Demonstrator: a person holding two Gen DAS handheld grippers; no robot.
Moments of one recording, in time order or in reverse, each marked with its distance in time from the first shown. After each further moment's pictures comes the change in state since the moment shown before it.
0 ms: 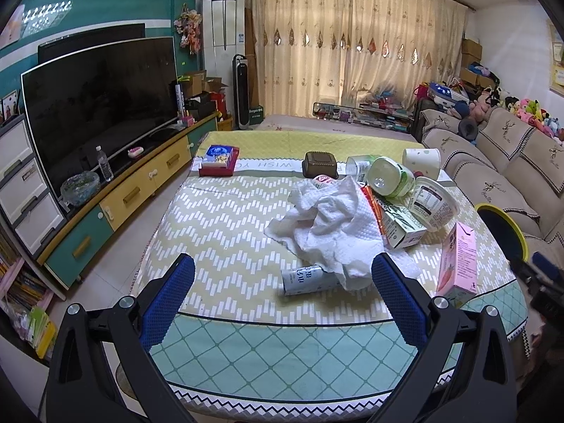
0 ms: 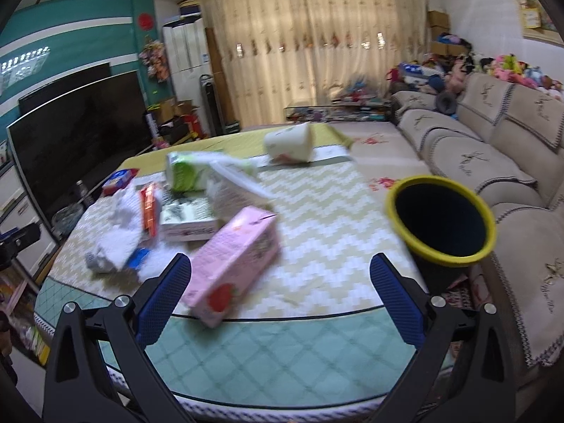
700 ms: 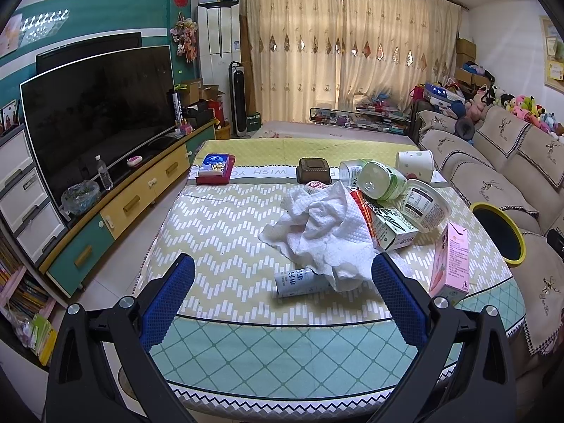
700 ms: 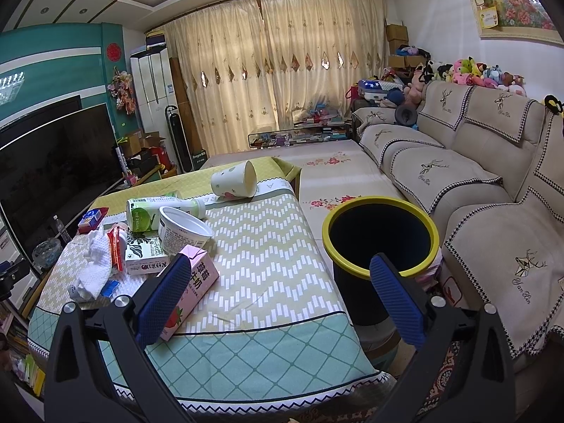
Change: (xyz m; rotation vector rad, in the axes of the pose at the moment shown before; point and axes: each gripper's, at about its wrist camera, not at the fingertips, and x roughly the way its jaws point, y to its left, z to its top) left arm -0.017 -0.010 0.002 0.025 -0.036 0.002; right arm -0.052 -0.065 0.019 0.078 -0.116 -0.141
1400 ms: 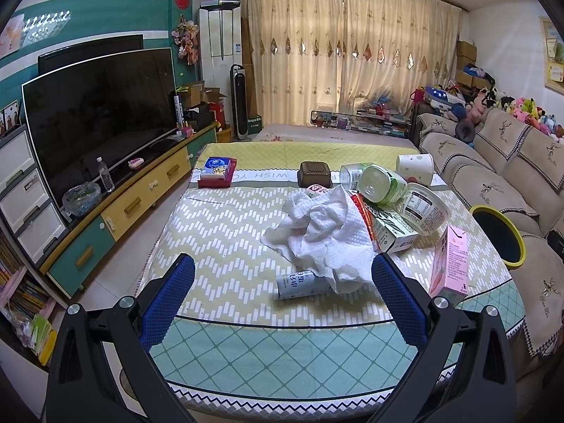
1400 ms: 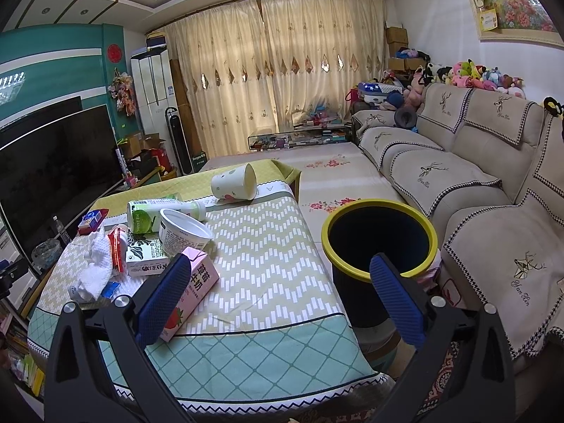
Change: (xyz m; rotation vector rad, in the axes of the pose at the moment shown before) left arm -0.003 0.002 0.001 -0.001 -0.010 0.003; right arm -0.002 0.000 0.002 0.000 -0.003 -0.002
